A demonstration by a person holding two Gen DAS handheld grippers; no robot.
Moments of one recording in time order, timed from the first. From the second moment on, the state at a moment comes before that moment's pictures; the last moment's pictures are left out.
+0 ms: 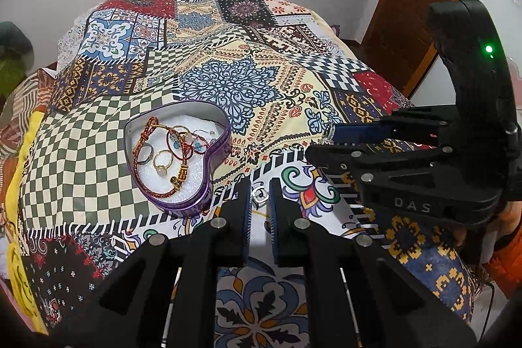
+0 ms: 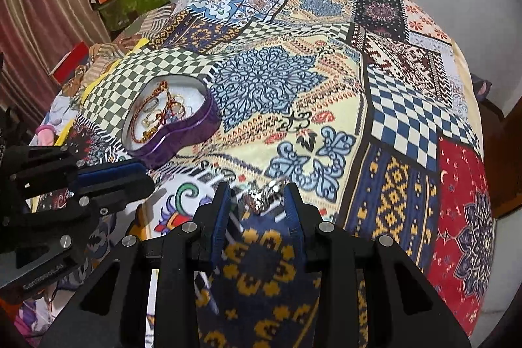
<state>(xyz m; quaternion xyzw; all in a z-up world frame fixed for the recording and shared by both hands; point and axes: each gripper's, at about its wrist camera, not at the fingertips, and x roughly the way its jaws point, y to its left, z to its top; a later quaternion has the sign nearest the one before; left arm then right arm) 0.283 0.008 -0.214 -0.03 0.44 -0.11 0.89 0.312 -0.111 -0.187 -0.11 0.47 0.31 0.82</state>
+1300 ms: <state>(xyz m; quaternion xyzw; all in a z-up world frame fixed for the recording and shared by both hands) 0.287 0.073 -0.180 -0.06 0.39 -0.06 0.92 0.306 -0.052 -0.132 -0.10 0.40 0.37 0.83</state>
